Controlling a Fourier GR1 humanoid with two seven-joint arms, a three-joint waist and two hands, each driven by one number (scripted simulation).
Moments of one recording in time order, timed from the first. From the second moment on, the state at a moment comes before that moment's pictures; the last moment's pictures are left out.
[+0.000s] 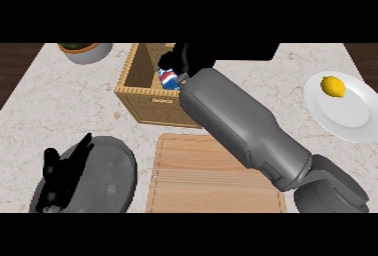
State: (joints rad) left arm 0.09 0.24 -0.03 -1.45 0.07 0.02 0.25; right arm -1.31 0.00 0.60 -0.63 0.71 -0.79 1.14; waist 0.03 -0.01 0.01
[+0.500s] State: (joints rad) left arm 0.15 0.24 0.01 -1.48 0.08 0.02 0.23; right arm -1.26 -0.03 0.50 -0.74 0.80 -0.85 1.16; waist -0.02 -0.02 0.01
